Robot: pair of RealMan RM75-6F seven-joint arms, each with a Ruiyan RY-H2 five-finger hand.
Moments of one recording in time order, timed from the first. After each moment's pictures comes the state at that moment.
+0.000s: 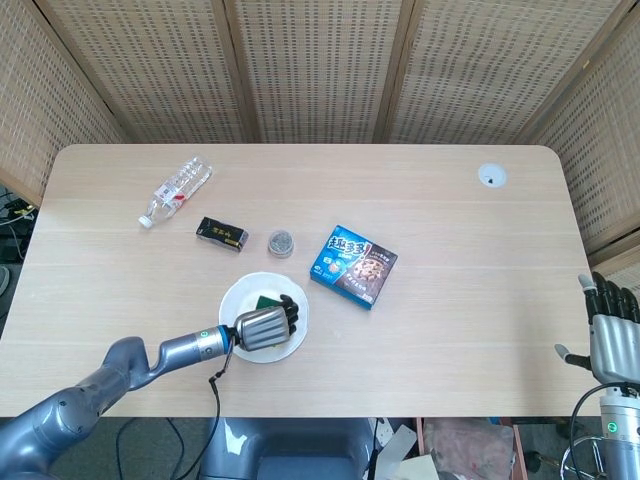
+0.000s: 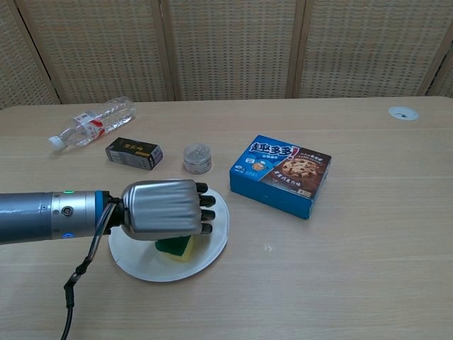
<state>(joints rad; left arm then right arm) -0.94 -1.94 0.29 -0.52 1.94 1.13 0.22 0.11 -1.17 0.15 -1.60 -1.24 1.40 -0.21</state>
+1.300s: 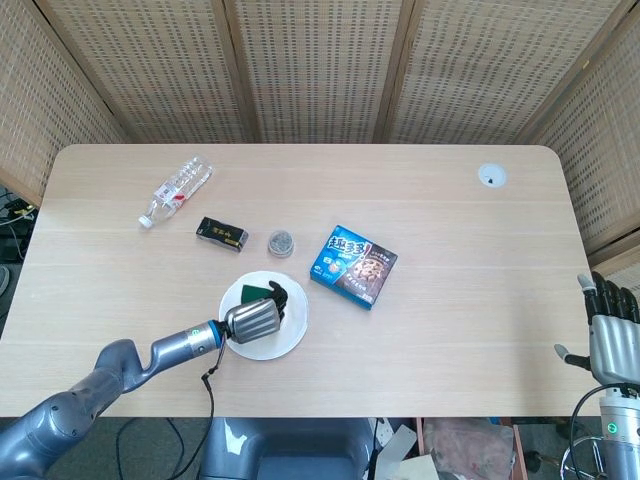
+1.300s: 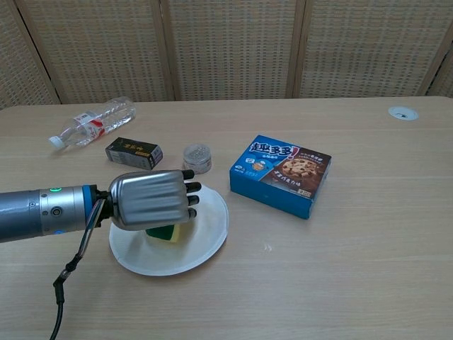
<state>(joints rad) -0.89 -1.94 0.24 -0.50 1.91 1.15 0.44 0.11 -1.16 0.14 -1.60 -1.25 1.41 -0.21</state>
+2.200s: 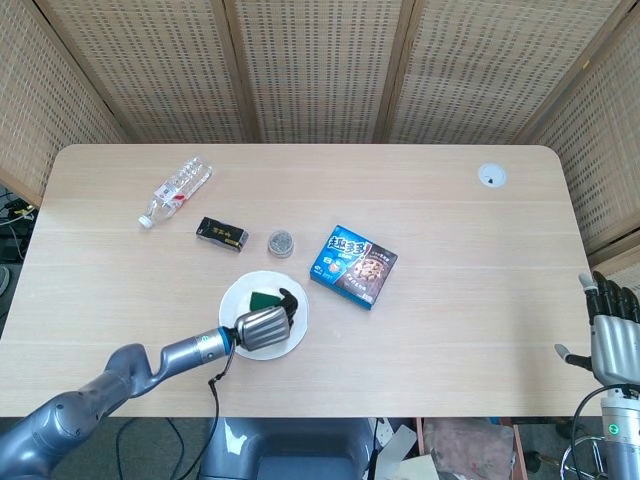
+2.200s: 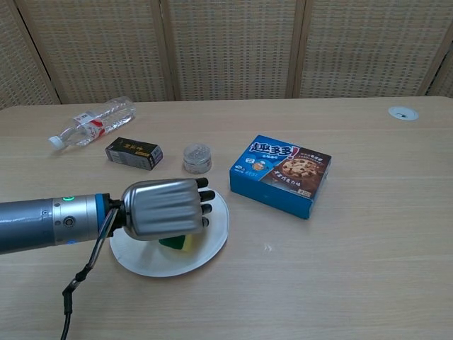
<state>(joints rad) -0.91 -1.96 0.23 -0.55 1.92 1.13 0.48 0.11 -1.15 0.15 -1.61 -1.26 1.42 -0.19</state>
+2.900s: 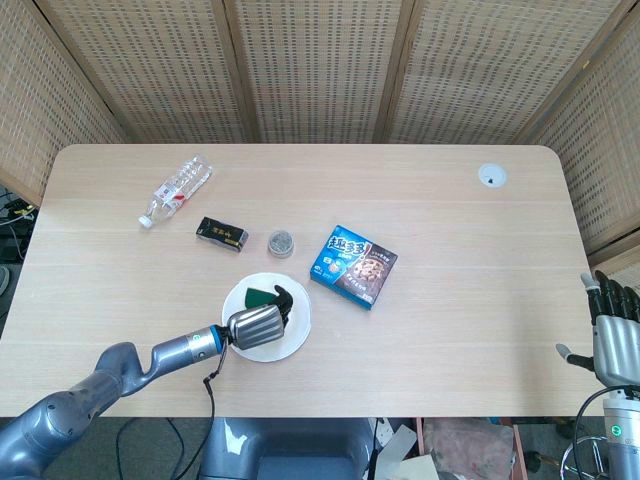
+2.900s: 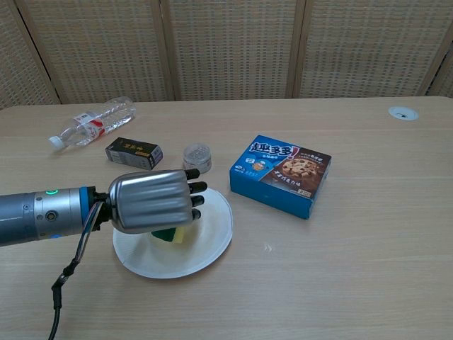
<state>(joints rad) -0.89 -1.92 0.24 -0.56 1.93 1.21 0.49 0.10 -1.15 0.14 -1.62 -1.27 1.43 -0.19</state>
